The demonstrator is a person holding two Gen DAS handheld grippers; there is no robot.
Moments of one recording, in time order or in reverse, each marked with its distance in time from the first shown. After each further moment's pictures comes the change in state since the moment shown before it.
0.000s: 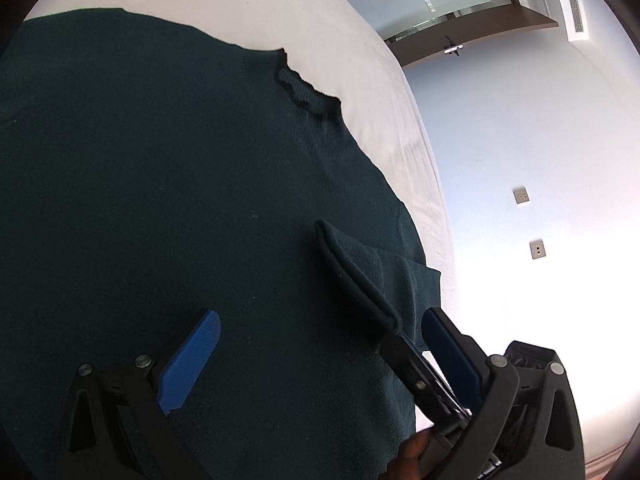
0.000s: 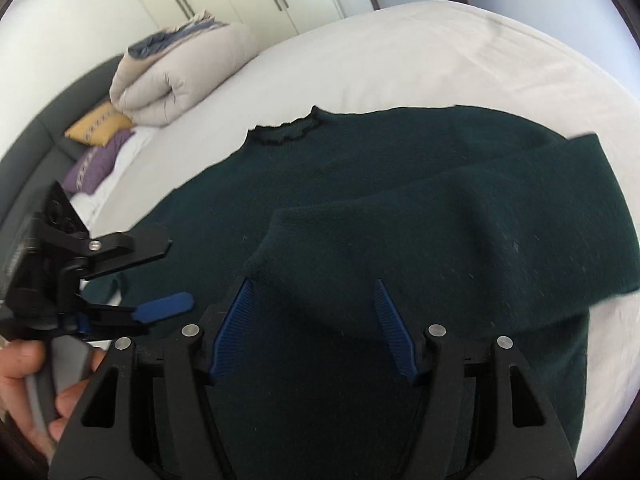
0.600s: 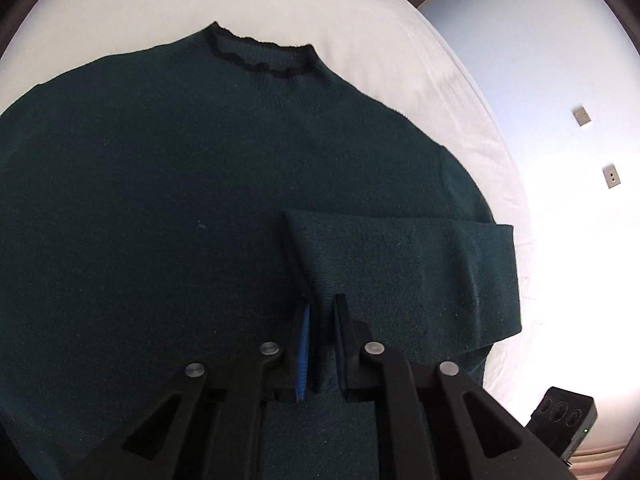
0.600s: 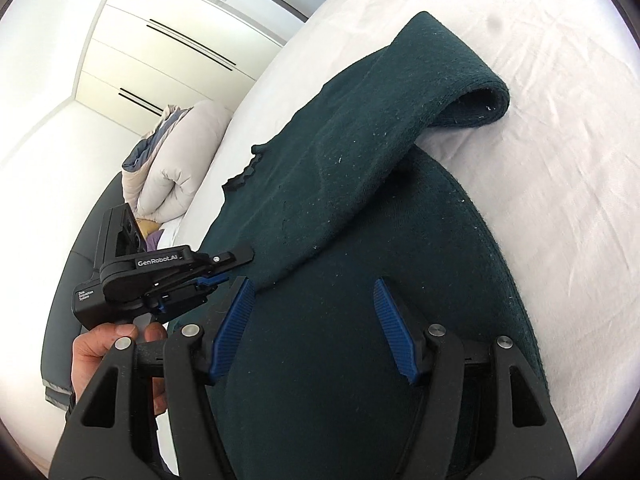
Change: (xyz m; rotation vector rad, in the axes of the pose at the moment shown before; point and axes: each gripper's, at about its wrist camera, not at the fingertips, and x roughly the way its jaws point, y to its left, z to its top) left arm 0.060 -0.056 0.009 0.205 0.097 0.314; right arm -0.029 -0.108 -0.057 0.414 -0.095 0.187
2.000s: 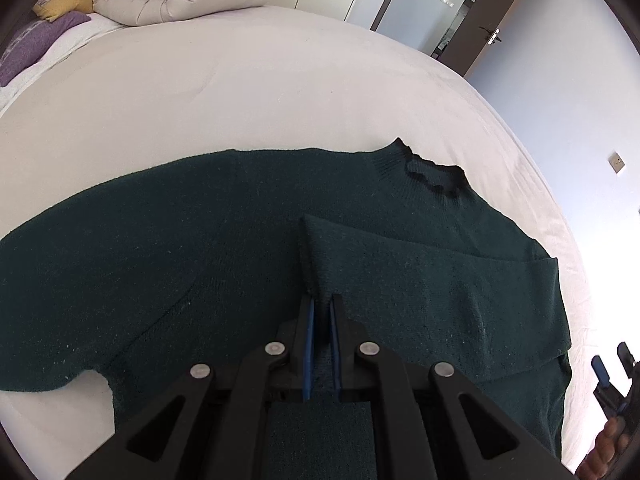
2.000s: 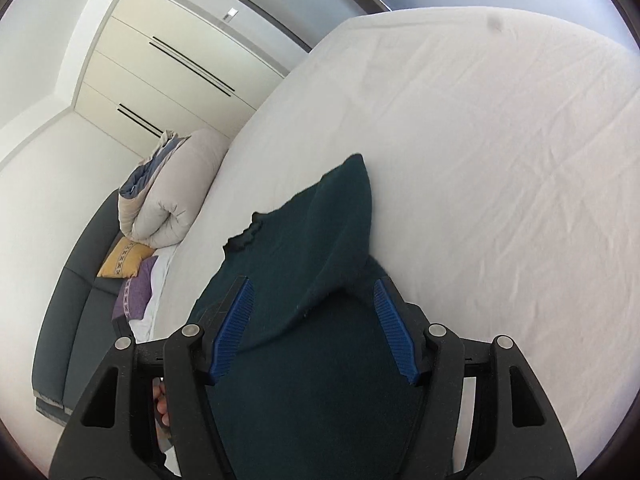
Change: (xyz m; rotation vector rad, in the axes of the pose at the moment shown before) left arm -0.072 0.114 0.010 -0.021 -0.287 0.220; right arm -0.042 0.031 0.102 -0.031 -0.089 -0.025
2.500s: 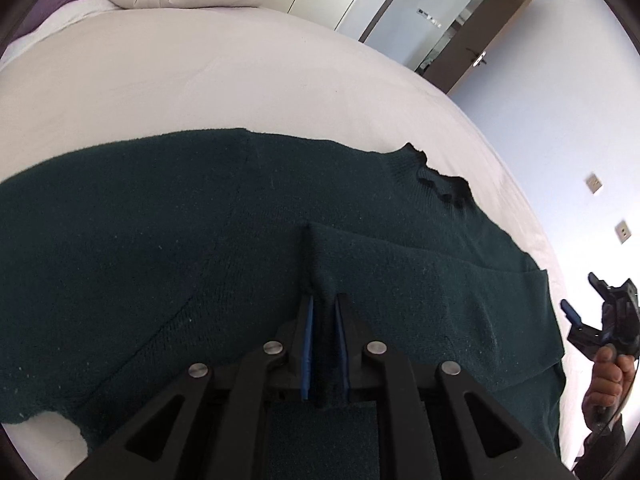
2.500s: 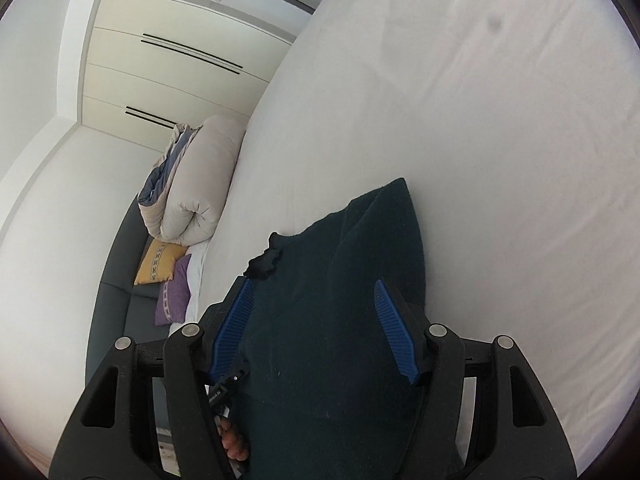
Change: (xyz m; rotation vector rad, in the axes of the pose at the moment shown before) left arm 0.029 0.041 -0.009 -0.057 -0.059 -0.161; right arm 0.112 -0.014 0.084 0.137 0.174 0.150
